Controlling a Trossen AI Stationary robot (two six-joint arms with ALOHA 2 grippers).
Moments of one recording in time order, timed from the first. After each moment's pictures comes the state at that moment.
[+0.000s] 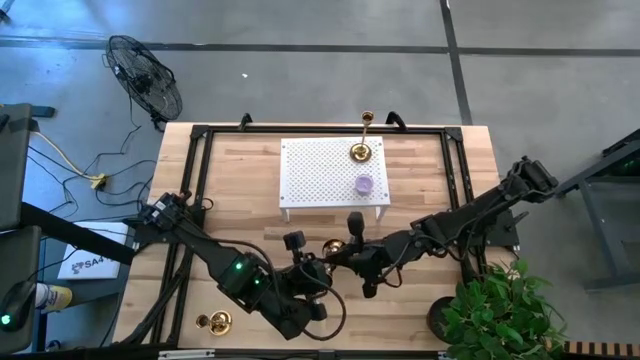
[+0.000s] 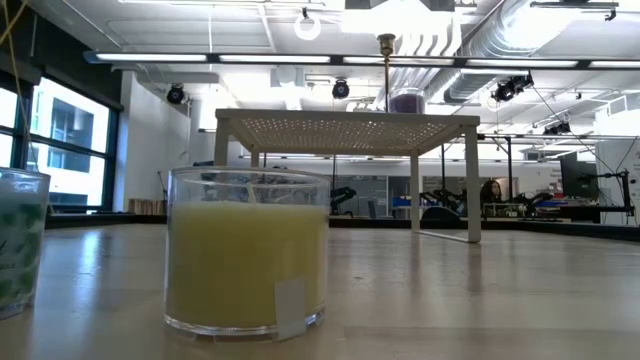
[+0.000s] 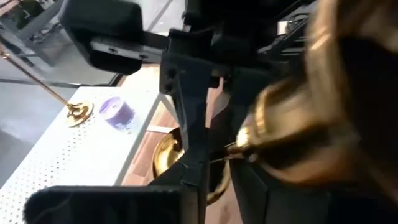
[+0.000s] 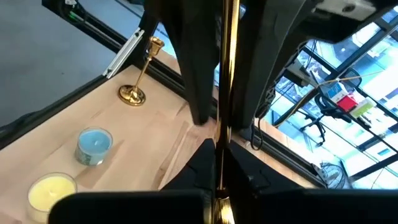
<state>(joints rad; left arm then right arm) -0.62 1.95 2.11 -0.99 -0.90 -0.46 0.45 1.49 1.13 0.09 0.35 -0.44</state>
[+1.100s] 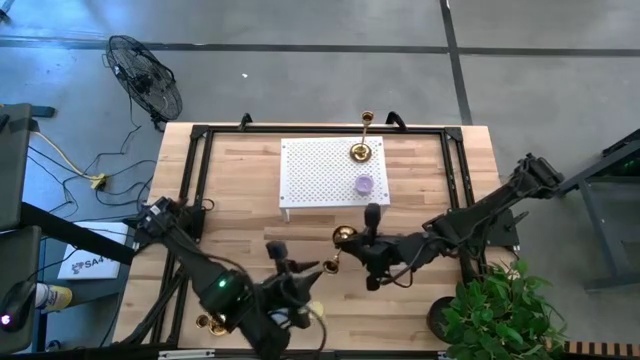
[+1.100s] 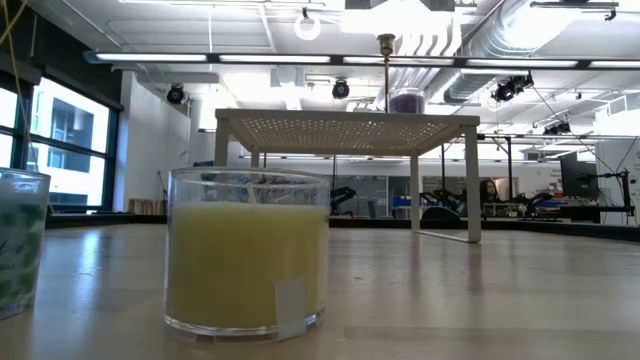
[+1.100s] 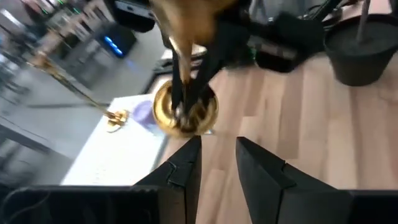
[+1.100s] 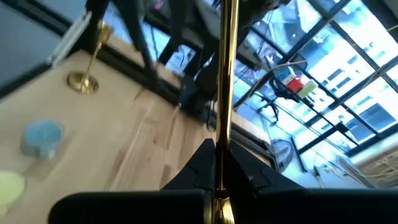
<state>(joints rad) -0.73 1.95 2.12 -1.13 -1.09 -0.48 0.51 1.42 1.13 0.02 0.60 -0.45</state>
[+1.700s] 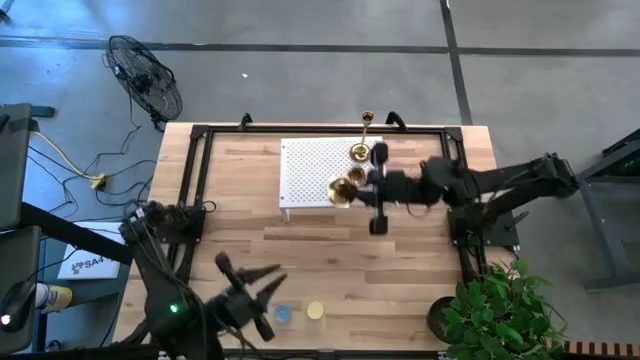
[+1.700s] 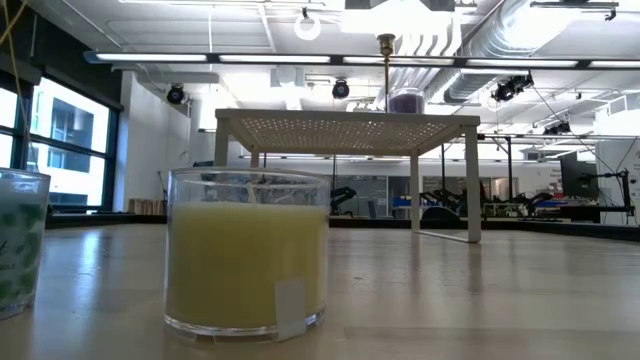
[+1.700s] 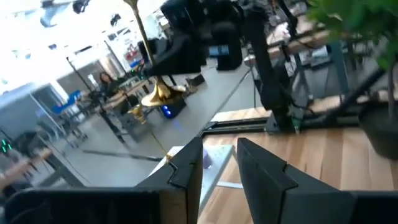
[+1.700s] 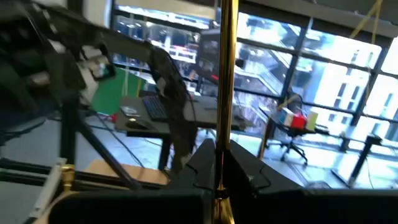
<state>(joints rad) -0.92 1.89 2.12 -1.37 -1.53 -0.80 0.15 1.25 1.13 0.27 0.15 -0.21</state>
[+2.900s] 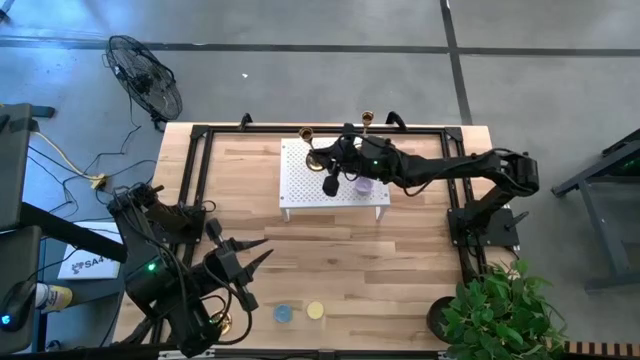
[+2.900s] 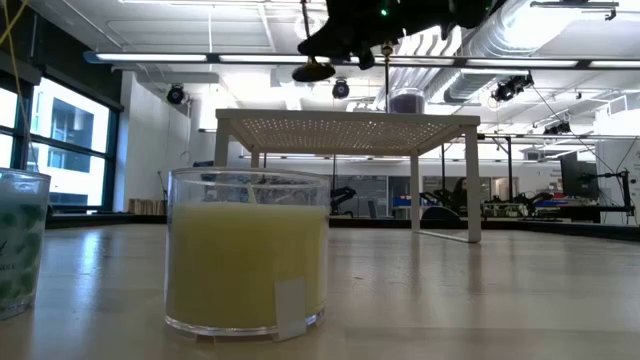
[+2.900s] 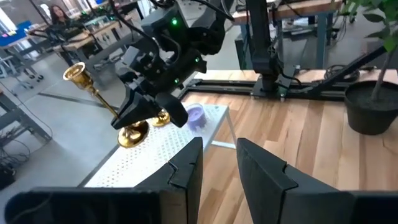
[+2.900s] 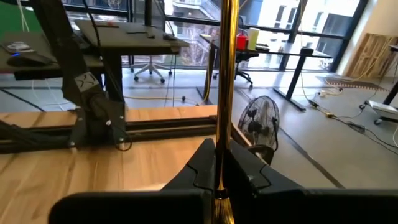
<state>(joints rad) -0.89 1.74 2.09 -1.57 -1.27 -1.00 -0.18 1.58 1.10 0.39 0.15 -0.09</state>
